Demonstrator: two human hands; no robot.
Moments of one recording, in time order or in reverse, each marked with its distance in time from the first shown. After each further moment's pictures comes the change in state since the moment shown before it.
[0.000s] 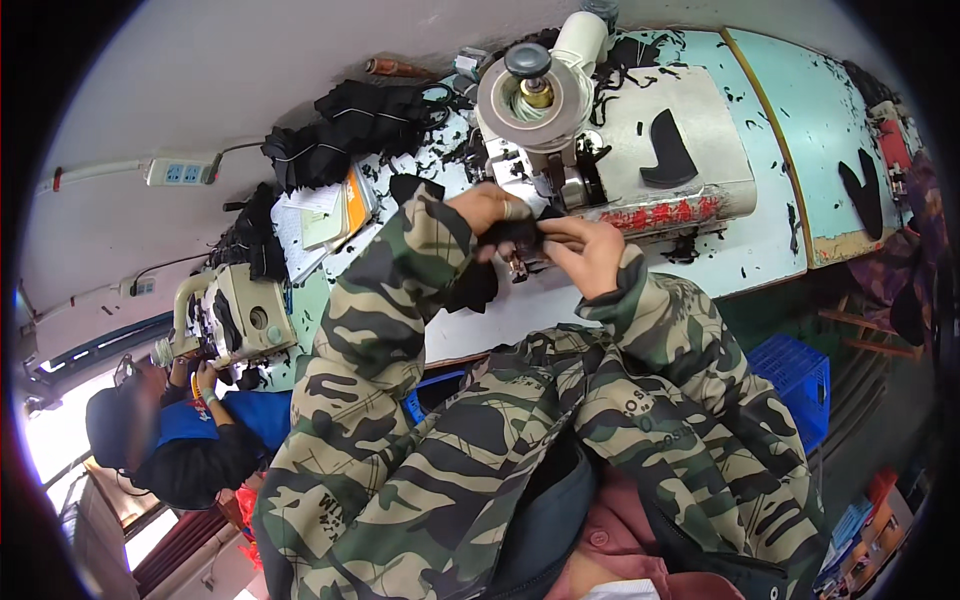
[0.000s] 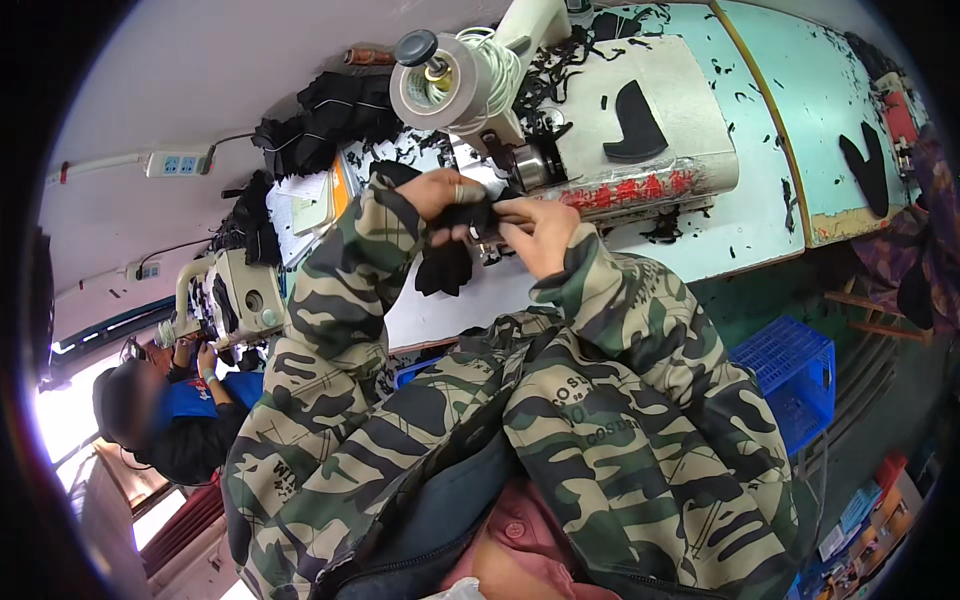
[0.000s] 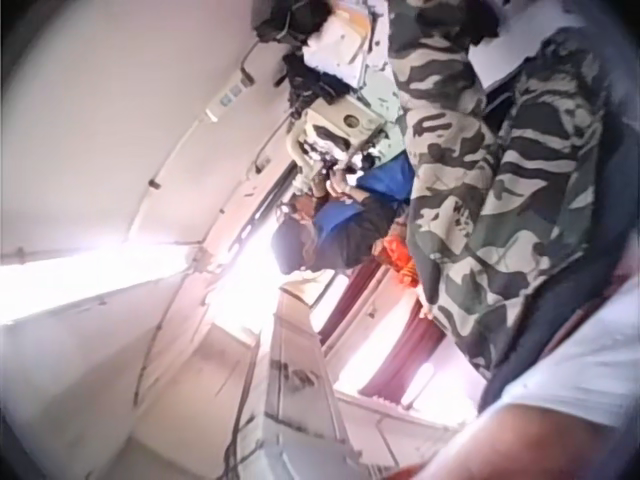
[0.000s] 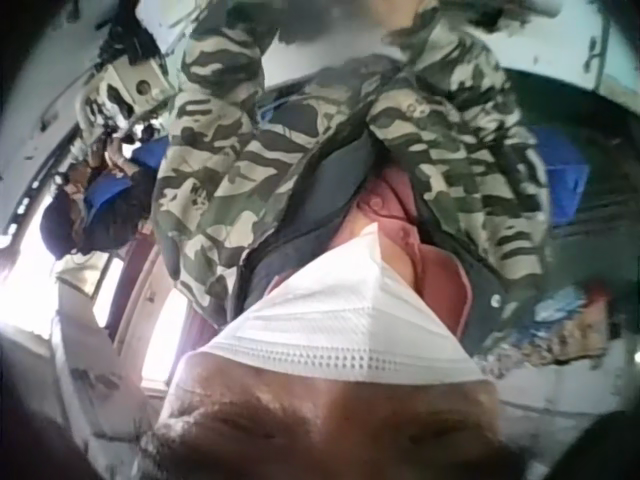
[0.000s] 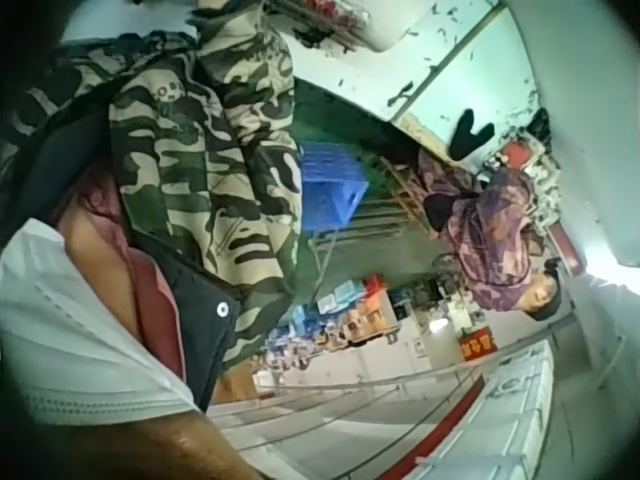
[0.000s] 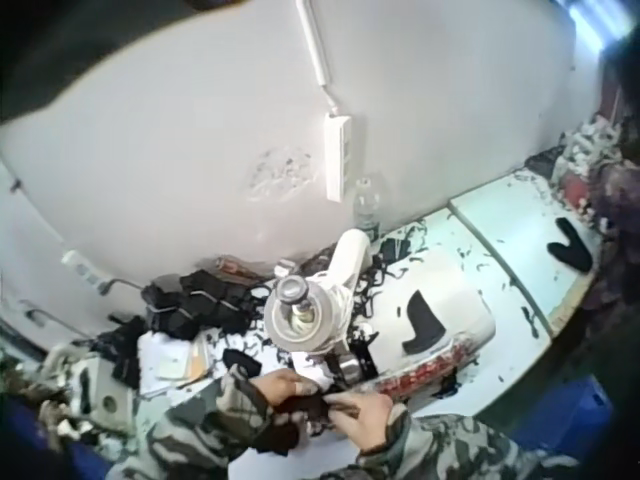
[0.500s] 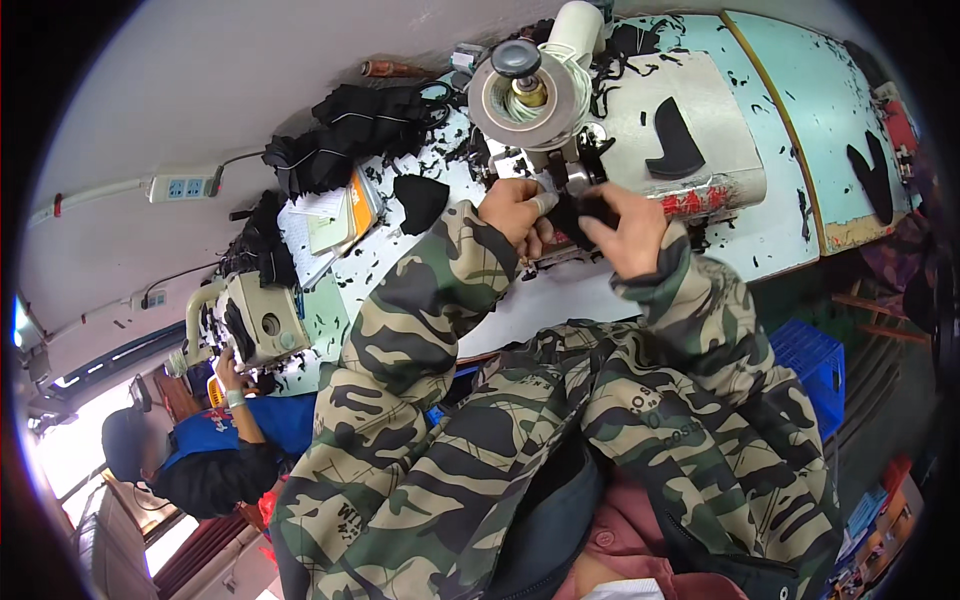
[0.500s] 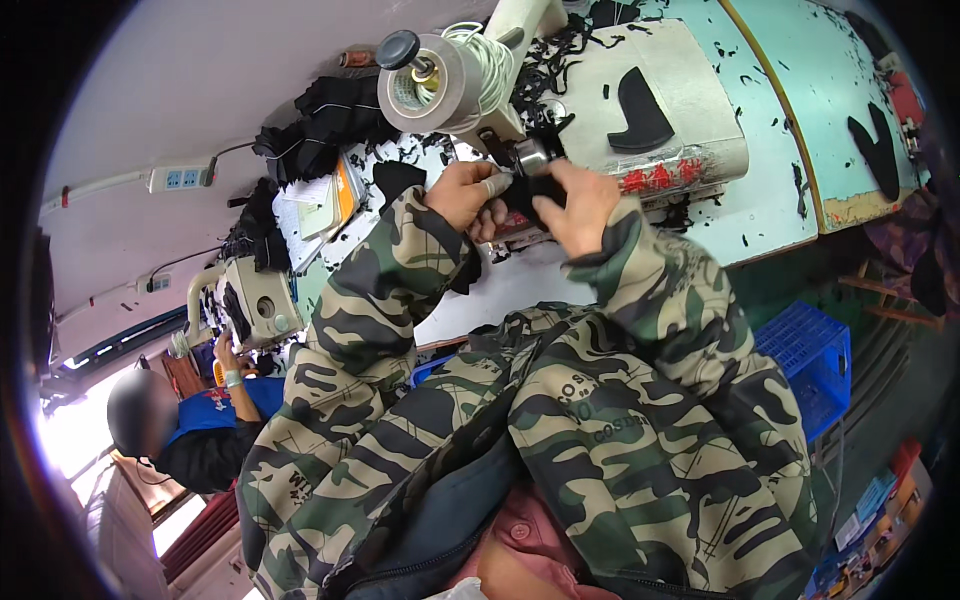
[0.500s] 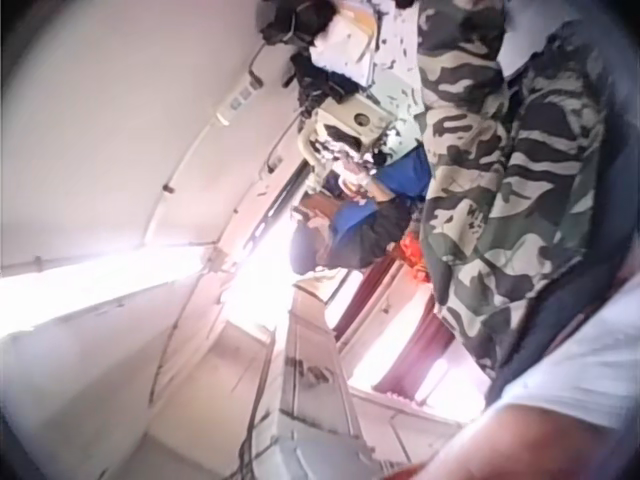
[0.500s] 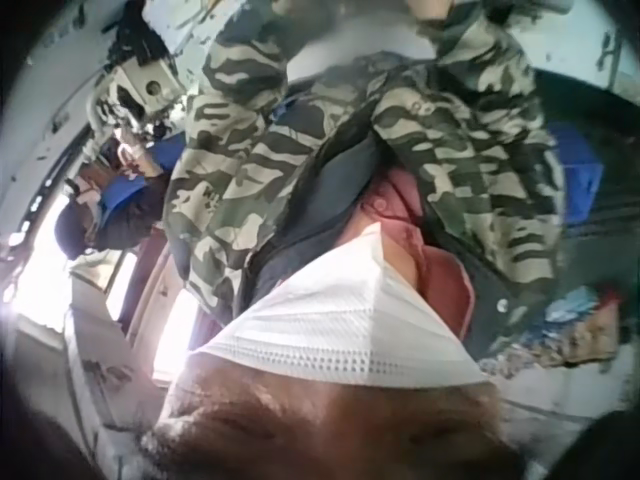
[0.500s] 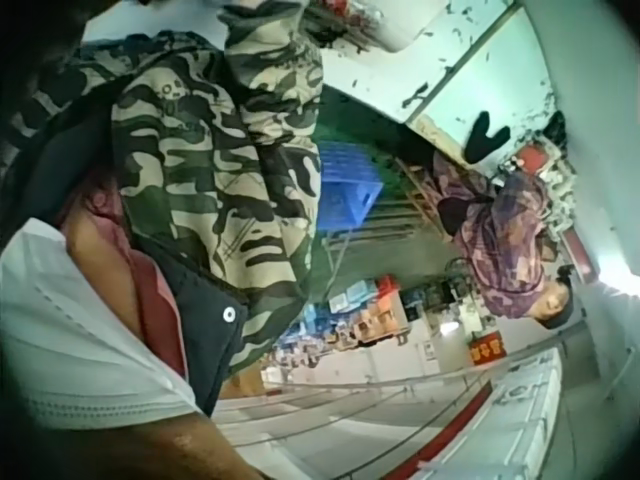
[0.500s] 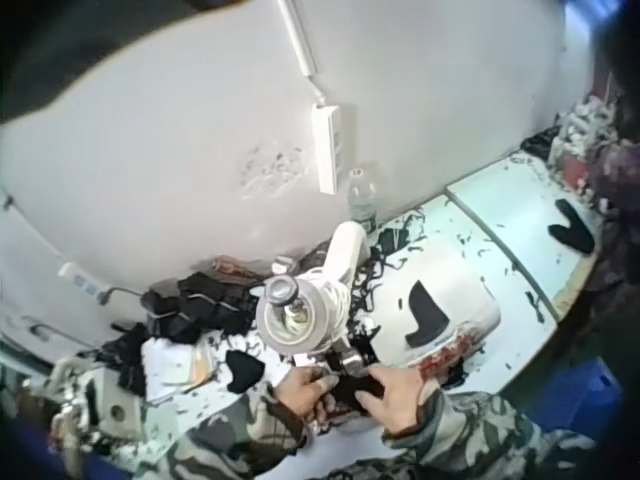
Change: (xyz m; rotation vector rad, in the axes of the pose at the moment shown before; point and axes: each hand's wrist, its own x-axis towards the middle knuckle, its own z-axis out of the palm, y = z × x) left_hand 0.007 0.010 0.042 -0.073 0.337 0.103; right_hand 0.011 -0.012 -0.038 -0.572 0.181 -0.220
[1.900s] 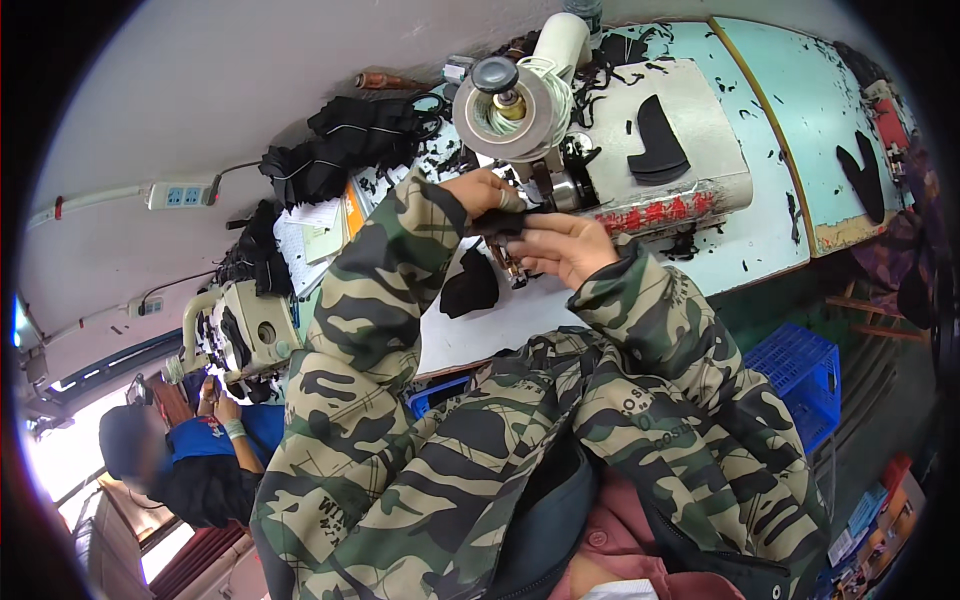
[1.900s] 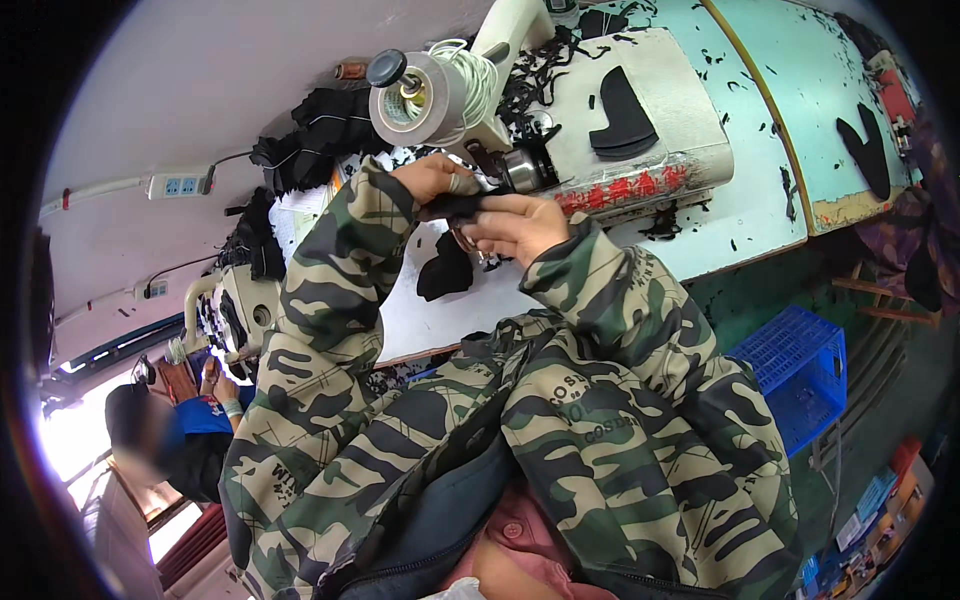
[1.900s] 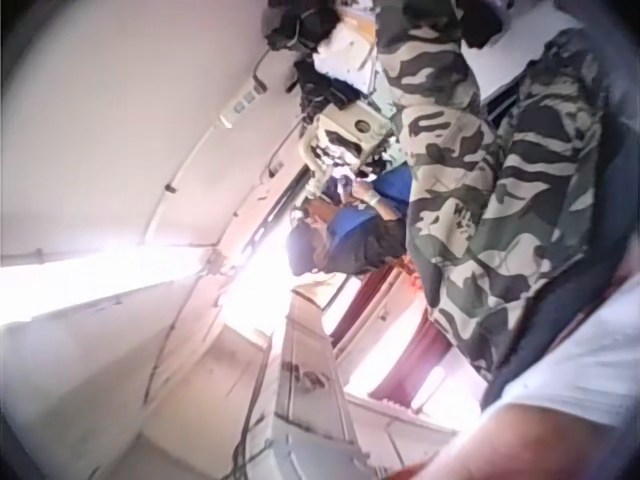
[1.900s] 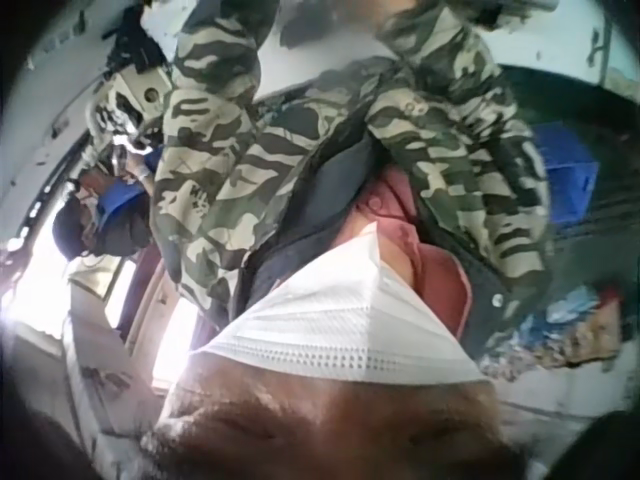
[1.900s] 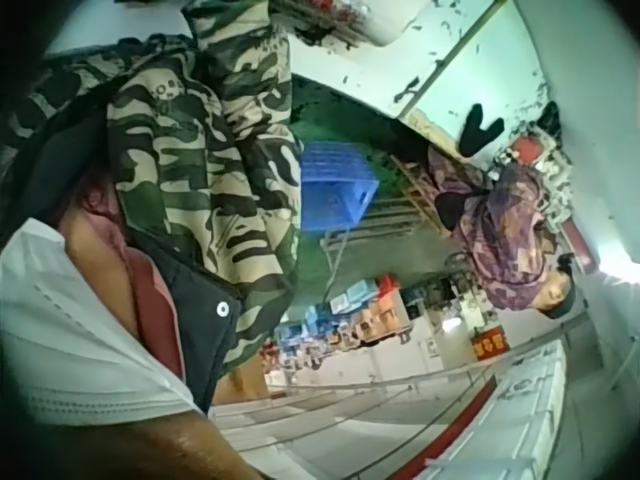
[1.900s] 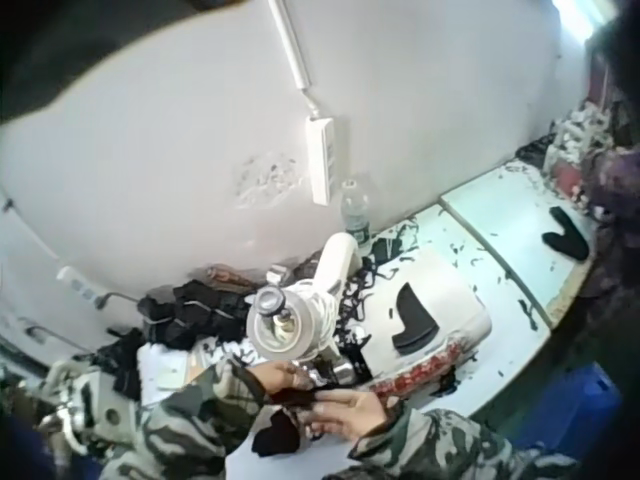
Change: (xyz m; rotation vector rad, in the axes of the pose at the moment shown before) left_hand 0.039 -0.001 -0.059 0.020 -0.330 -0.064; right_hand -0.004 -0.016 0.041 1.401 -0.275 0.722
